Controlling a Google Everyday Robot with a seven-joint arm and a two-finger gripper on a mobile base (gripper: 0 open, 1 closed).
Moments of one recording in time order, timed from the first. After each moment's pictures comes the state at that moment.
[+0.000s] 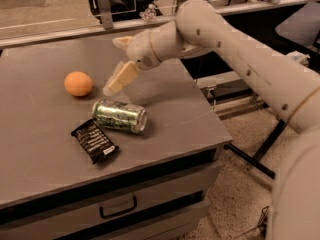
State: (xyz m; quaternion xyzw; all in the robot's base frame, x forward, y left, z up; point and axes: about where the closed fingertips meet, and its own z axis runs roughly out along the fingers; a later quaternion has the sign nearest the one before) arm 0.644 0.135 0.893 -0.63 0.56 0.31 0.43
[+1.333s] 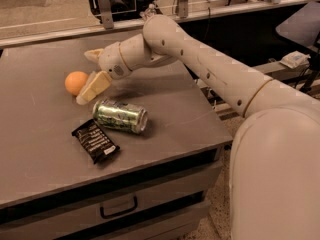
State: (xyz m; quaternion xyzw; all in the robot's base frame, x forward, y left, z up) arm 0.642 0.216 0.860 -0.64 0.54 0.38 0.41
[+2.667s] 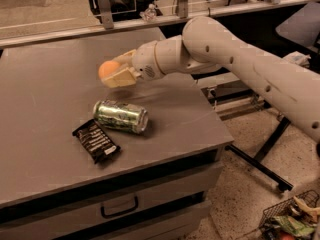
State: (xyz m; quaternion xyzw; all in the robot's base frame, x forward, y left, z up) arm 0.636 0.116 0.883 -0.55 0.63 0.31 0.46
